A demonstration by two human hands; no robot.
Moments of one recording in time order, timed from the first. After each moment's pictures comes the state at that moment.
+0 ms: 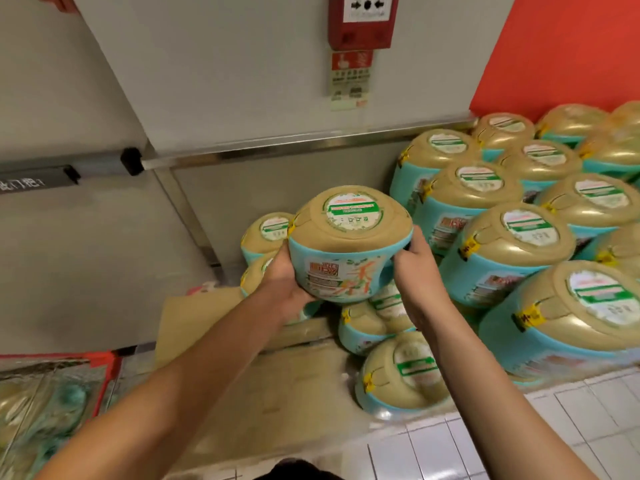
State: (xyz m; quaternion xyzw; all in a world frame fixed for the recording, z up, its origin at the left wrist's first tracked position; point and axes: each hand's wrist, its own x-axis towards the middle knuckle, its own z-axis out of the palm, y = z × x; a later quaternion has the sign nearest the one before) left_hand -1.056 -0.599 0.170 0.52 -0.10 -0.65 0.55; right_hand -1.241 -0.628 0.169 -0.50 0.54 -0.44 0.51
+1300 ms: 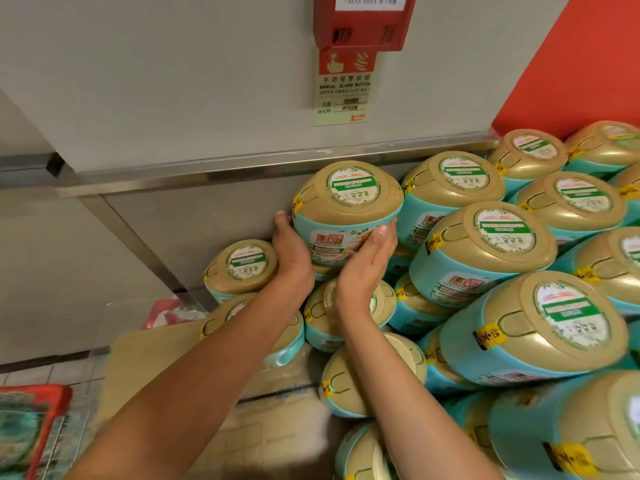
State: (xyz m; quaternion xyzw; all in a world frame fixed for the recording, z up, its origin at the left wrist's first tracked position) left_hand -1.064 -0.790 0.107 0.57 -0.06 -0.50 0.65; right_hand -1.149 -0.761 0.103 -0.37 0.57 -0.65 0.35
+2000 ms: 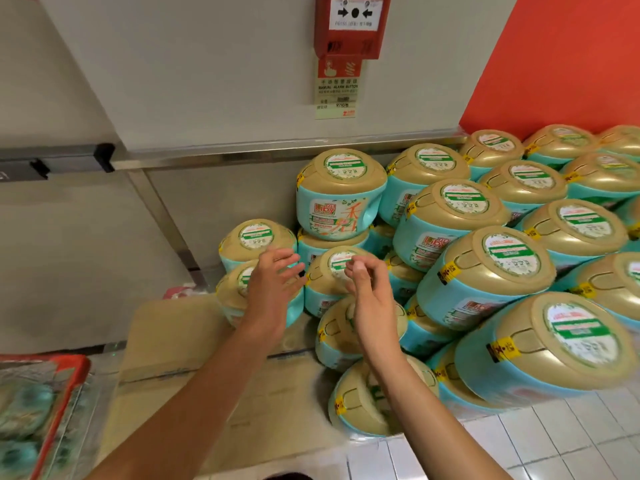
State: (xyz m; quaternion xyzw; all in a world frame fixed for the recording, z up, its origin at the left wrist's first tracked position) left_hand -1.068 -0.619 0.131 0.56 -0.14 -0.52 0.63; right_hand -1.223 -0.622 0.119 -0.51 0.51 -0.51 0.47
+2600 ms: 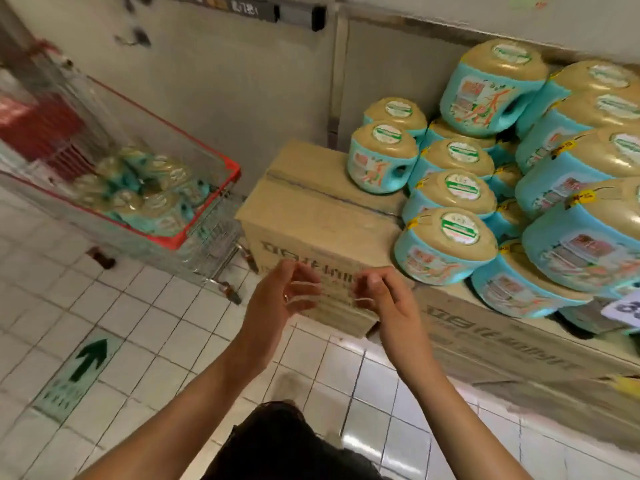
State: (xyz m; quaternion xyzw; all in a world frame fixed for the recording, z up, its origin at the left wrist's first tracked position) left_hand -1.180 -0.191 0.097 0.58 -0.14 -0.40 0.69; right_hand -1.328 -0.317 0.096 -0.65 0.32 -0.27 0.63
